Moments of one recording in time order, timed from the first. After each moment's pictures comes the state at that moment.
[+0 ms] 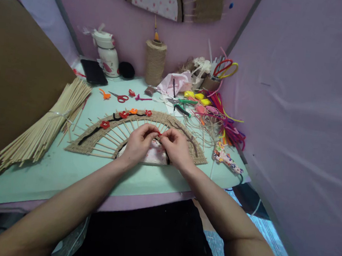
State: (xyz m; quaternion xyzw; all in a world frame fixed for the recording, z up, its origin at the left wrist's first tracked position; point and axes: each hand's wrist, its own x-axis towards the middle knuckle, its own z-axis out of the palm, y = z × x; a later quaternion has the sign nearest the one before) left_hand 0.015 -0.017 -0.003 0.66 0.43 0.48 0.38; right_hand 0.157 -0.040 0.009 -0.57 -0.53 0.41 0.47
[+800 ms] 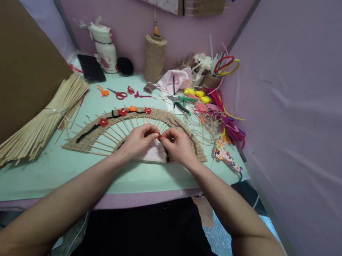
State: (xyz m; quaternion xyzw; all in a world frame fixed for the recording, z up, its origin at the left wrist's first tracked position) left_hand 0.012 -0.010 0.008 0.66 0.45 0.37 0.47; right_hand 0.174 -0.039 0.013 -0.58 -0.65 0.33 0.37
